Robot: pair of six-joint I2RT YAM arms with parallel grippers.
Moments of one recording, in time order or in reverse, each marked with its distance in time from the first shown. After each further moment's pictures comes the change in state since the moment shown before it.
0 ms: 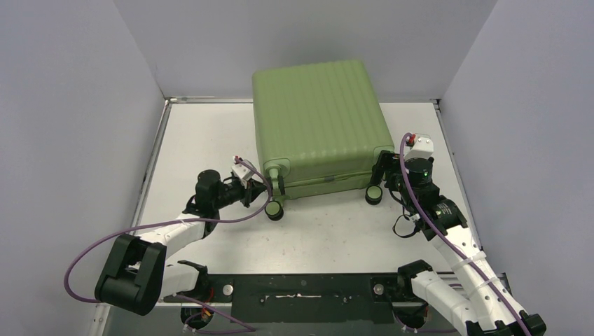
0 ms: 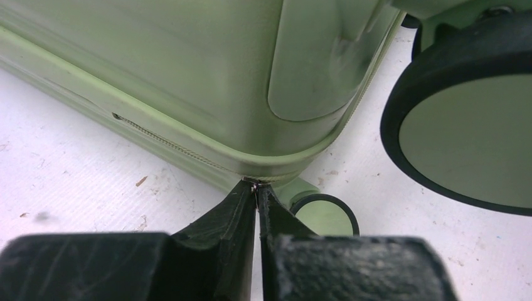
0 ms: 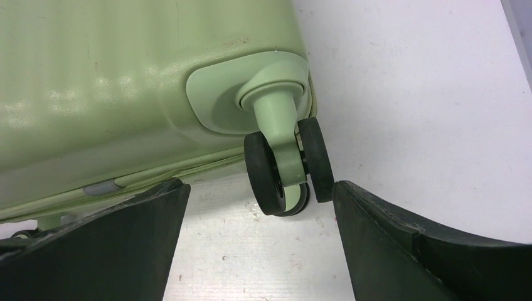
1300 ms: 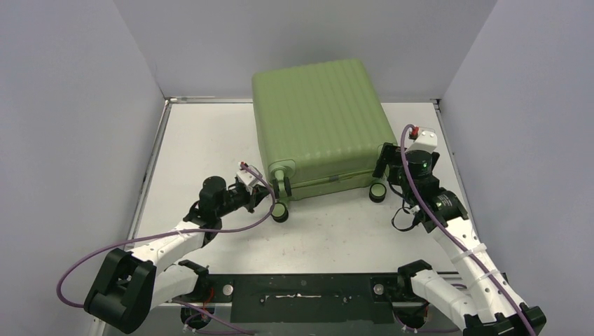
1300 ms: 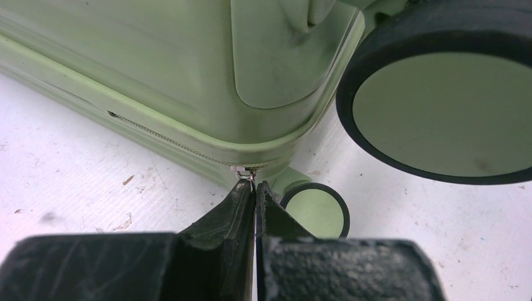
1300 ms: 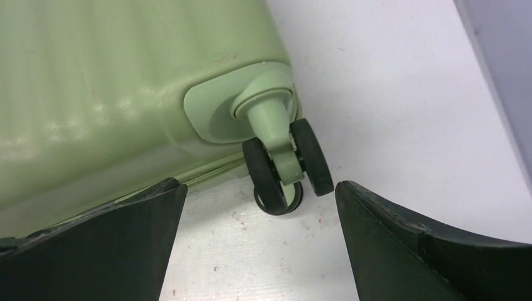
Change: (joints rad) left arm -0.121 -0.122 -0.028 -0.085 -0.140 -0.006; right arm -0.003 0.048 0.070 -0.051 0.077 0.032
